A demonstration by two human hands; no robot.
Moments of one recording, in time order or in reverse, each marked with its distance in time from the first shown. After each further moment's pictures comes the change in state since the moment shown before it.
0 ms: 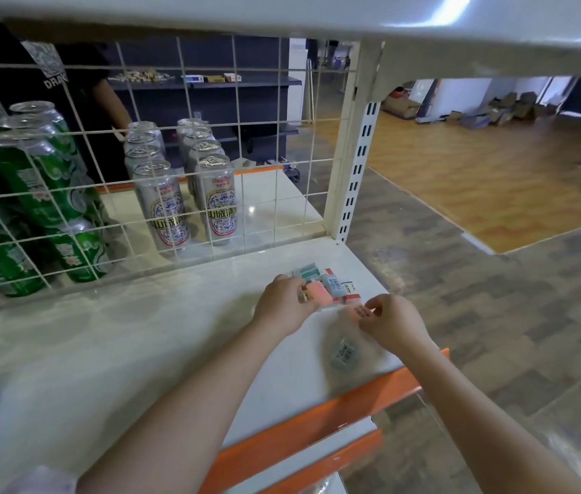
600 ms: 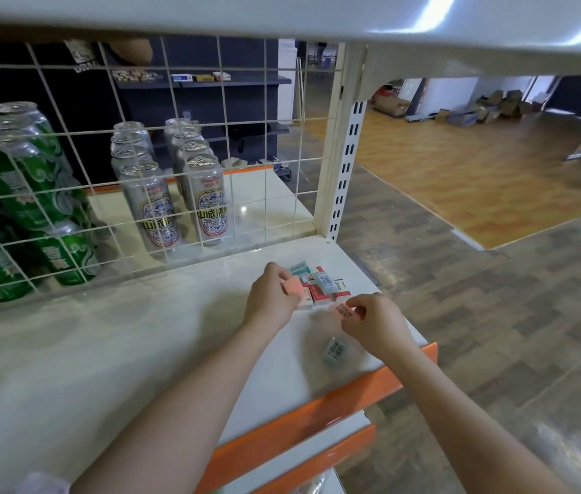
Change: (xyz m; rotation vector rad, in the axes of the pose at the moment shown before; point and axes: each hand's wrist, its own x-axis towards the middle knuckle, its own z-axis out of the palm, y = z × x) left_hand 0.000 0.001 0.001 -0.280 0.137 -0.123; right_hand -0.016 -0.009 -0.001 0.090 -0.026 -0.080
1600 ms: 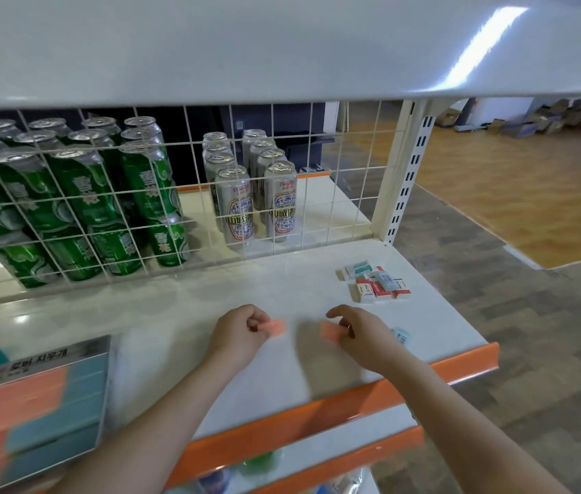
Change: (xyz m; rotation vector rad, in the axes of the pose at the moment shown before) left_hand -0.071 -0.106 -0.106 -0.062 0.081 -0.089; right_hand -0.045 -0.078 0.047 -0.024 -0.270 -0.293
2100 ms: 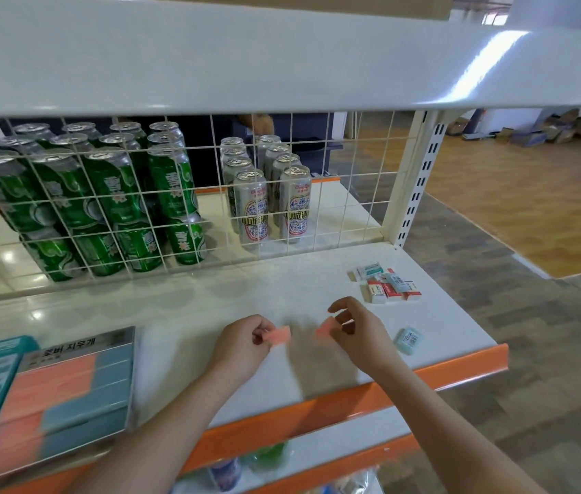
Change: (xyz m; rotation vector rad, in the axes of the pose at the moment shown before) left_hand -0.026 -0.009 -0.017 0.107 -0.019 0.046; right_hand -0.009 -0.024 0.021 0.396 0.189 -0.011
